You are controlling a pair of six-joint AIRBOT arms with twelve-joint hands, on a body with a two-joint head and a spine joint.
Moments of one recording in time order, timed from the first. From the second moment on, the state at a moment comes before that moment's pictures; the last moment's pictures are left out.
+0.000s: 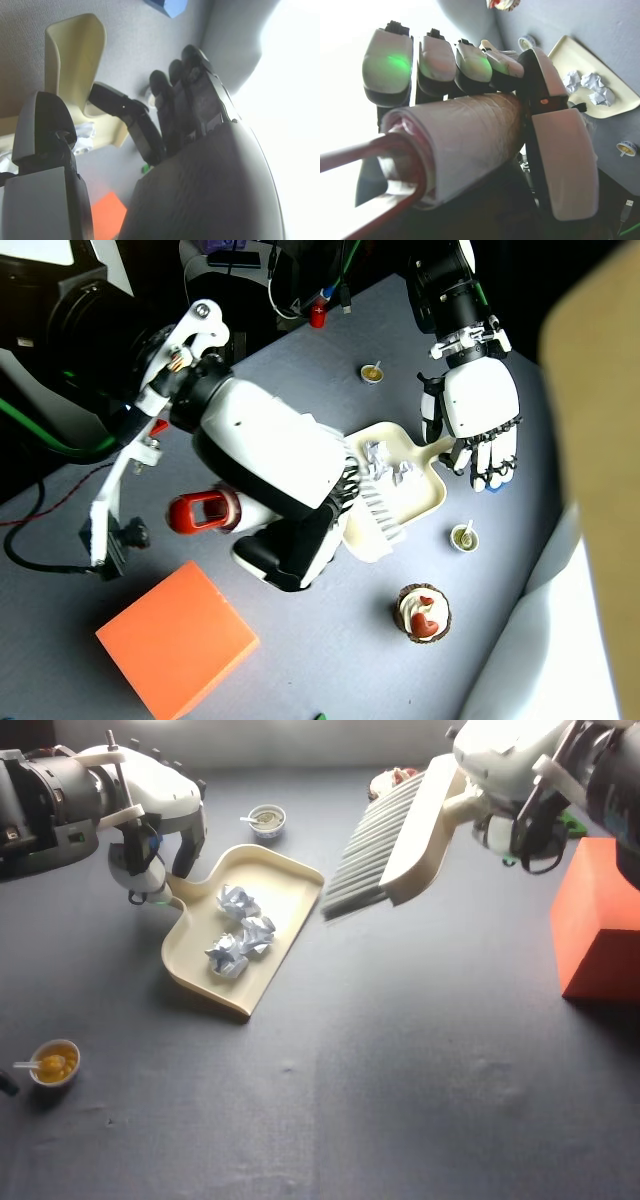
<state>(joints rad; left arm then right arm) 0.28 -1.29 1.60 0.95 0.08 0.21 -0.13 -1.13 0.92 -1.65 -0.70 0.05</state>
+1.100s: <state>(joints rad) 0.26 -1.29 1.60 0.95 0.09 0.22 -0.18 -1.12 0.90 -1.70 -0.69 0.04</state>
